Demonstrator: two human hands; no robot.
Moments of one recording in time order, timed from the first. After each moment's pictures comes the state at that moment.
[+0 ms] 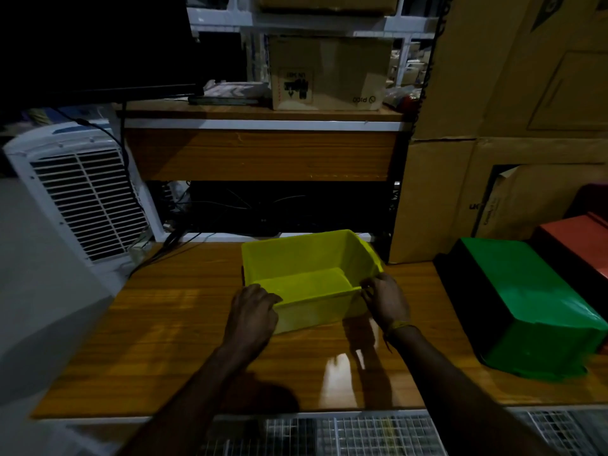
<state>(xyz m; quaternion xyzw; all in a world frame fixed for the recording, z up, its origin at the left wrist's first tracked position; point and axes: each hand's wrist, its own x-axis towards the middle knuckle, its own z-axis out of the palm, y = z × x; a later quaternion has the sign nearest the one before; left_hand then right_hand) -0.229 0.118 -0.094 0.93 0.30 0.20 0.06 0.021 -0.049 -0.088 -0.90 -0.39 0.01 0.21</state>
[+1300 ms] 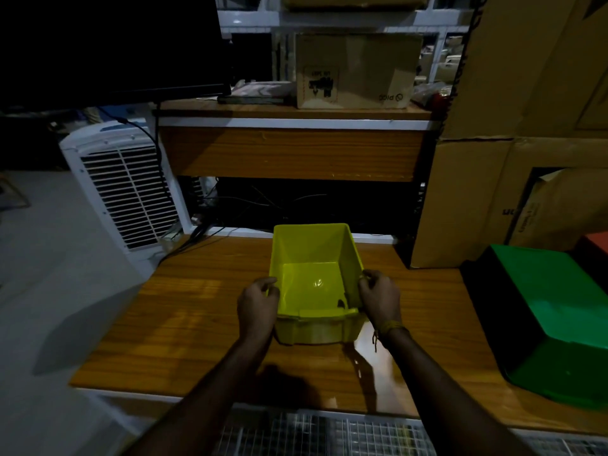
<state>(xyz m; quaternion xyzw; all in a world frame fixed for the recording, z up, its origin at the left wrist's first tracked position) -0.221 0.095 -0.061 0.69 0.52 0.35 0.37 -0.023 -0.020 -0.066 -0.83 -0.31 0.08 0.46</state>
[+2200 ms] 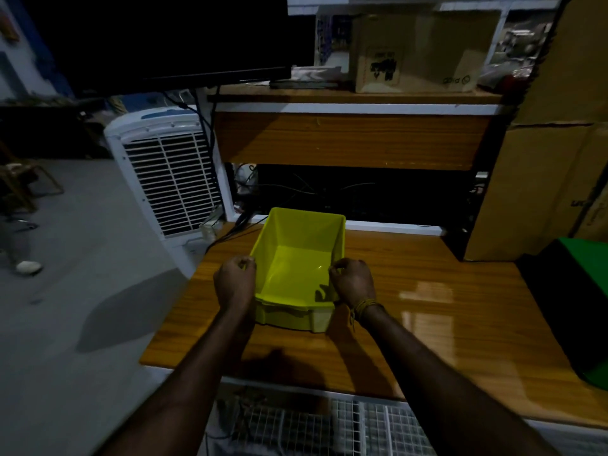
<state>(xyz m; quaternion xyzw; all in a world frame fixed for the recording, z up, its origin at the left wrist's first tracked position) -0.349 0.206 -0.049 0.66 0.59 0.36 0.29 -0.165 0.090 -0.049 -0.82 -0.37 0.16 0.40</state>
